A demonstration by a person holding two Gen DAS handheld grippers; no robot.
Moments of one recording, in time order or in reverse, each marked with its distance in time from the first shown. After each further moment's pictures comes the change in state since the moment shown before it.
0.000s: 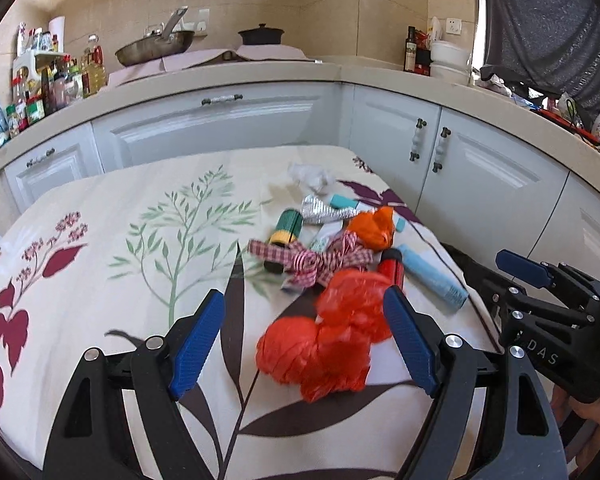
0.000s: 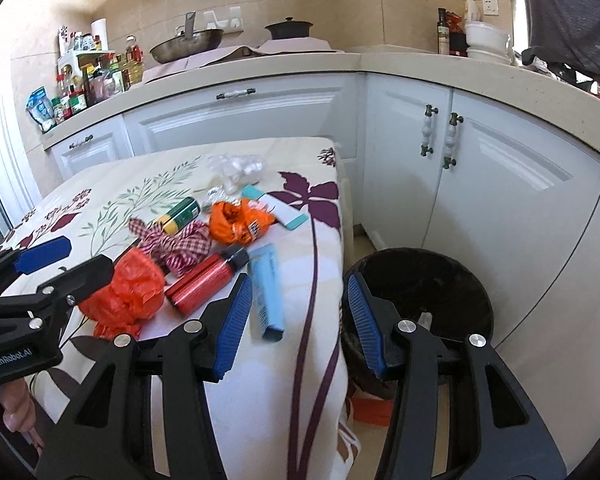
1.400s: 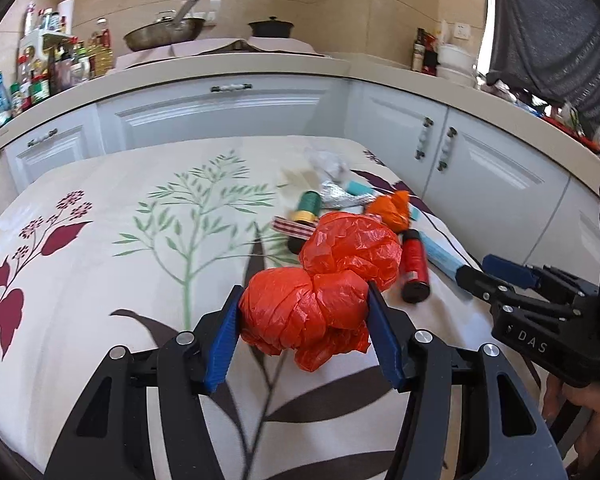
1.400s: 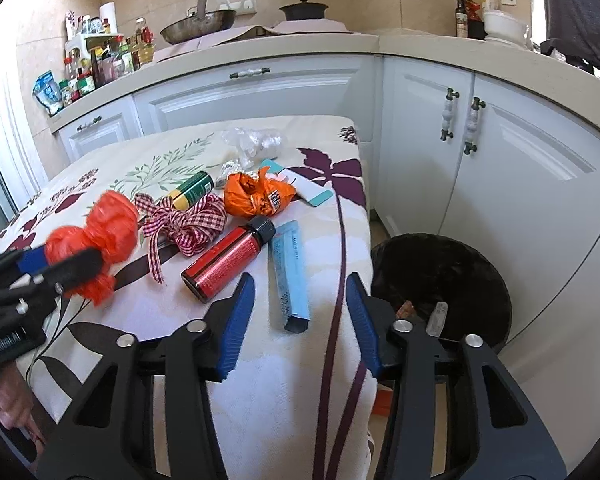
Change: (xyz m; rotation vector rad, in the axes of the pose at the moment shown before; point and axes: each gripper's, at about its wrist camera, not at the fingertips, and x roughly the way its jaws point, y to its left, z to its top) left arm 0.000 0.027 -0.012 -0.043 0.001 -0.010; right arm 0.021 0.013 -0.006 -0.031 0.069 0.040
